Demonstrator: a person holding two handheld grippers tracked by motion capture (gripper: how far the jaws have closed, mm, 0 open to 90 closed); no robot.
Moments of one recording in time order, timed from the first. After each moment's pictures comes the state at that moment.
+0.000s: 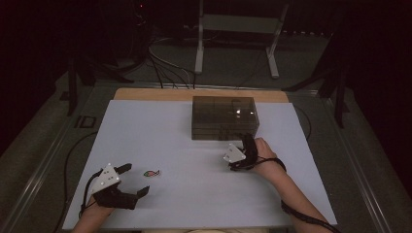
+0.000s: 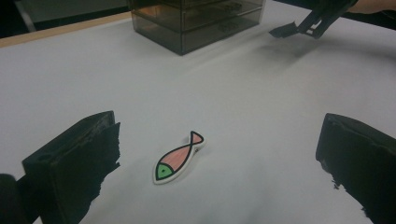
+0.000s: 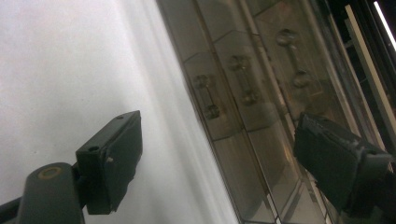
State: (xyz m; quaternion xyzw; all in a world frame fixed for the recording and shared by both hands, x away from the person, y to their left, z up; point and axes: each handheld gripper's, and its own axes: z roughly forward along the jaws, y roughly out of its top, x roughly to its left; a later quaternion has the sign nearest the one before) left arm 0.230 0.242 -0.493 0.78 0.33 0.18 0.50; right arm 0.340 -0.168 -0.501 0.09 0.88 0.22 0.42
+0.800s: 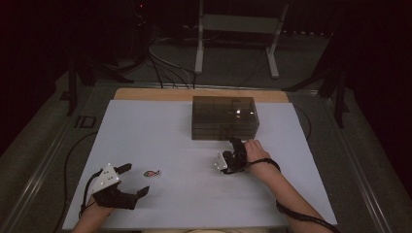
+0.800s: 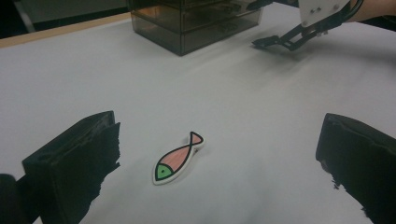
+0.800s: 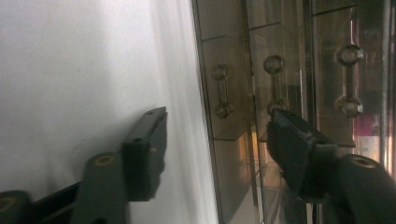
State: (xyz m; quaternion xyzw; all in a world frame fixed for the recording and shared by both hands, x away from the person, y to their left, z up) left arm 0.230 0.242 -0.493 0.78 0.33 0.18 0.50; right arm 0.341 -0.142 -0.528 0.02 0.87 0.10 0.48
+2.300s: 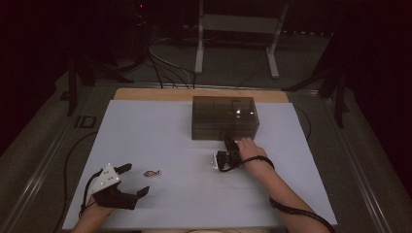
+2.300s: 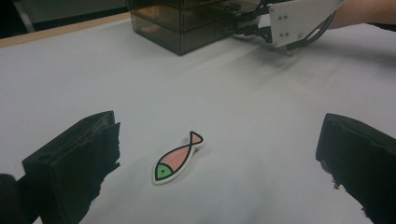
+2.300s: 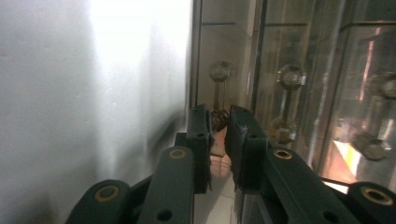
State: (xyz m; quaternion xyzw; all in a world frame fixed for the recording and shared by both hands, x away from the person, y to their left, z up) left arm 0.230 0.242 -0.493 0.78 0.33 0.18 0.51; right arm 0.359 -0.129 -0.550 -0.04 0.84 0.02 0.54
